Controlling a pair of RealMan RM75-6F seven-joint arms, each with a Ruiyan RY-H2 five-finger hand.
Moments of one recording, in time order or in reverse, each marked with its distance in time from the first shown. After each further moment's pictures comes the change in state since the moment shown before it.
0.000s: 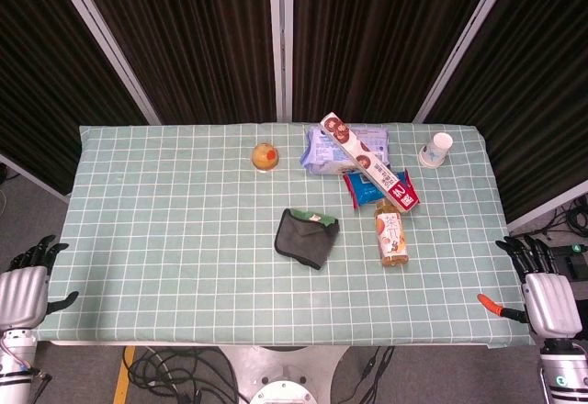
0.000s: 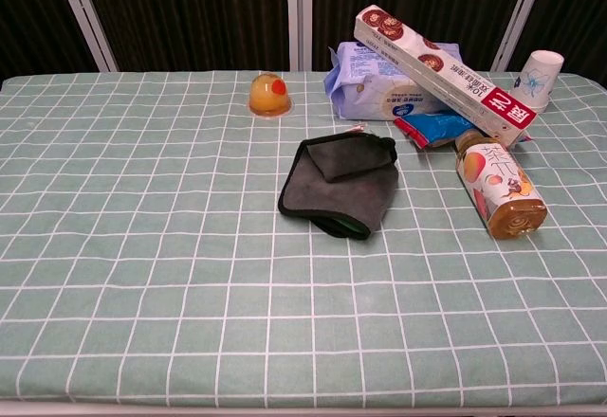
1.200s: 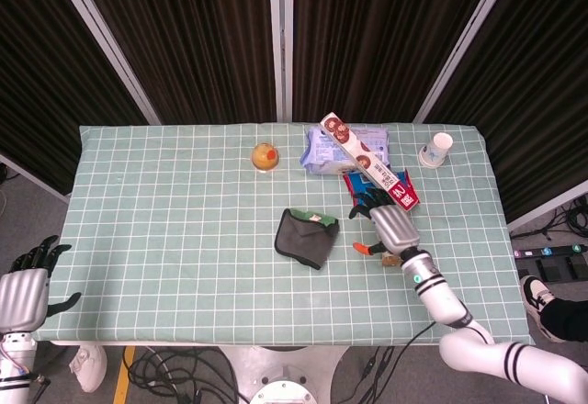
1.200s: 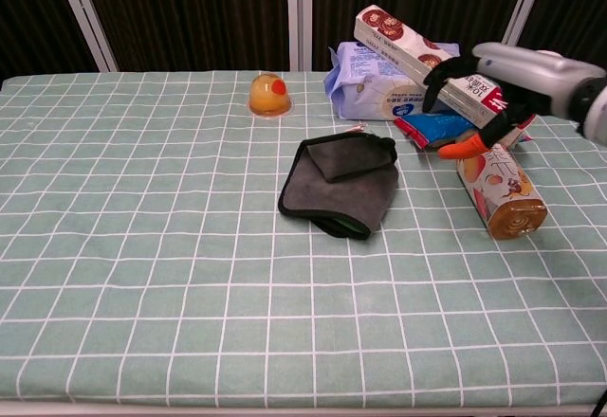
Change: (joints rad) left arm 0.012 0.001 0.008 0.015 0.050 0.024 -0.051; right arm 0.568 -0.356 0.222 0.081 0.339 -0.629 -0.278
